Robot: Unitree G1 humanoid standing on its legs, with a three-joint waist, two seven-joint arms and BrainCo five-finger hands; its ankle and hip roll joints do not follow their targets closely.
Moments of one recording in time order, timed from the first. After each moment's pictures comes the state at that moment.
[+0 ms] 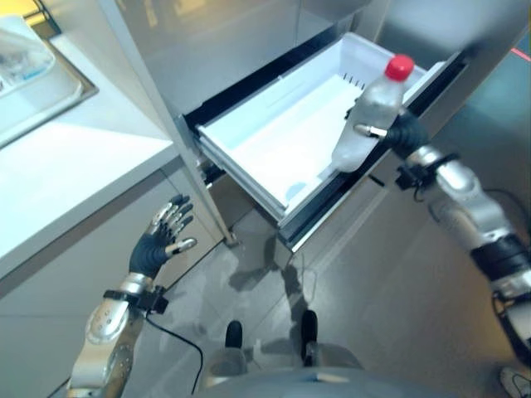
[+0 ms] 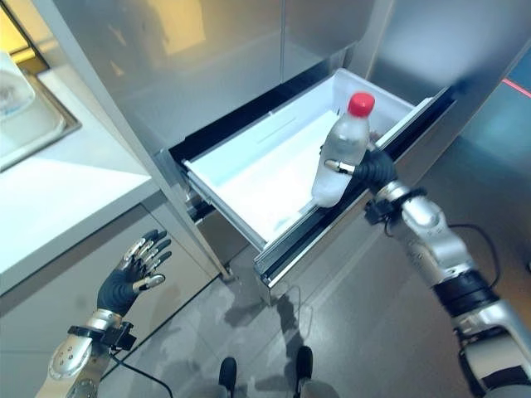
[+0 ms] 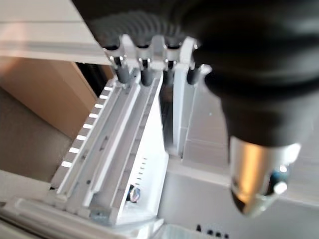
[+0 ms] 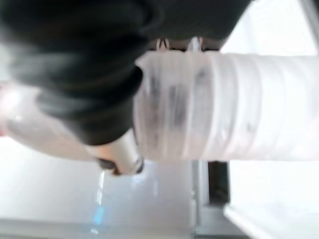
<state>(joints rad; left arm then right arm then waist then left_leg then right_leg) 0.27 0.51 0.01 -0.13 -0.61 -0.26 -0.24 -0.79 -0.90 0.46 0.36 0.80 -0.16 0.16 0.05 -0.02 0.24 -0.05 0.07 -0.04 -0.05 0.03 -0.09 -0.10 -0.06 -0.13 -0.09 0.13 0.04</state>
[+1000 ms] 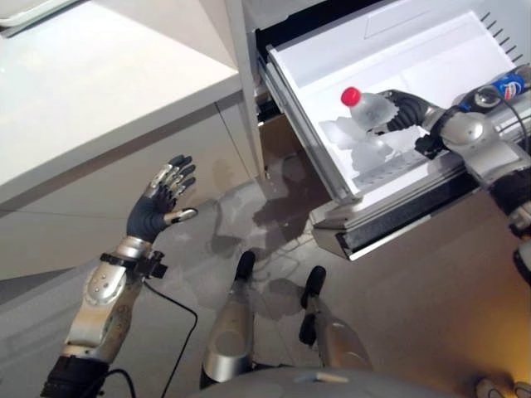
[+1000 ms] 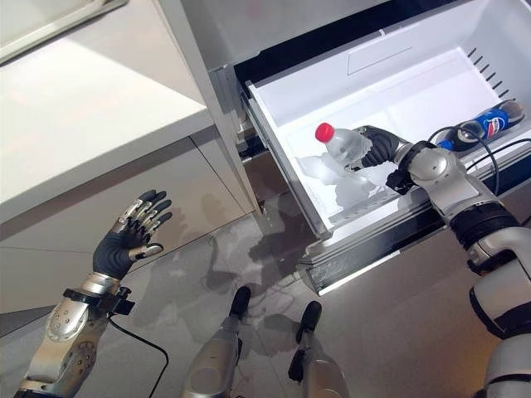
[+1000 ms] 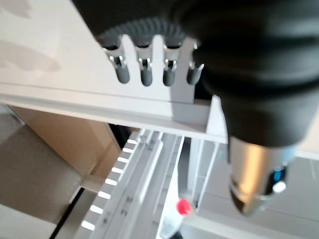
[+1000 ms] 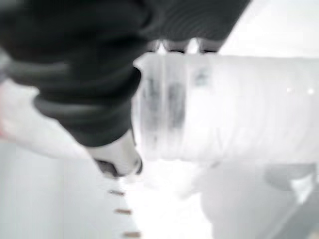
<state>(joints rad) 0.11 0.61 -0.06 -0.11 -0.64 -0.32 -0.23 -1.11 -0.88 0.76 0.87 0.16 -0.12 0.27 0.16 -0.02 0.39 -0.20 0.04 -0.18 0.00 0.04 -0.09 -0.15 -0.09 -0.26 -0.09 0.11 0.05</state>
